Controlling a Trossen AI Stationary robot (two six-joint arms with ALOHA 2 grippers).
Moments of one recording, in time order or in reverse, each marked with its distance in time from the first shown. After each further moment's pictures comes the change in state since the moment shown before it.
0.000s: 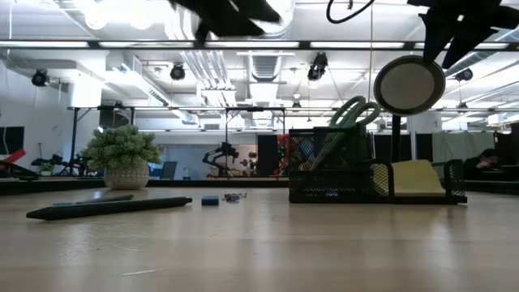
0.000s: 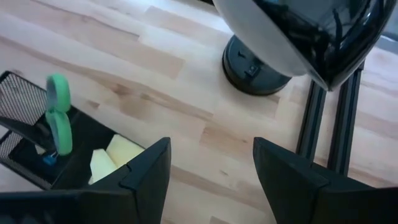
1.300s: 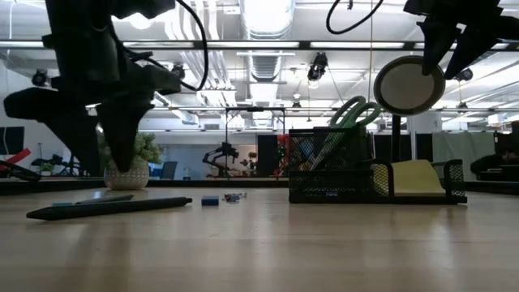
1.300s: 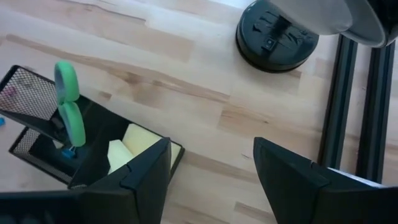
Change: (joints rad) left arm -0.175 0.130 0.008 -1.112 0.457 -1.667; right arm 0.003 0.000 -0.062 0.101 -0.062 0.071
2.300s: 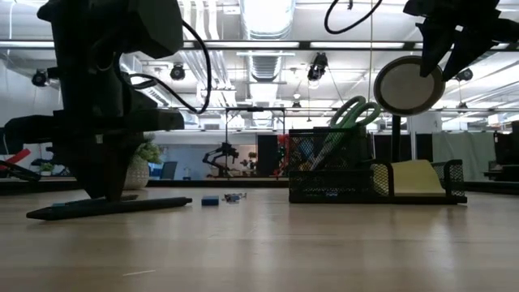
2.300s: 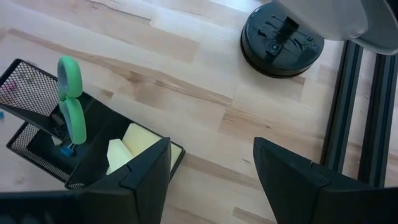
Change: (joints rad) left arm 0.012 0.131 -0.016 0.061 0.006 -0.019; right arm 0.000 0.000 -0.015 0.029 0.012 -0.048
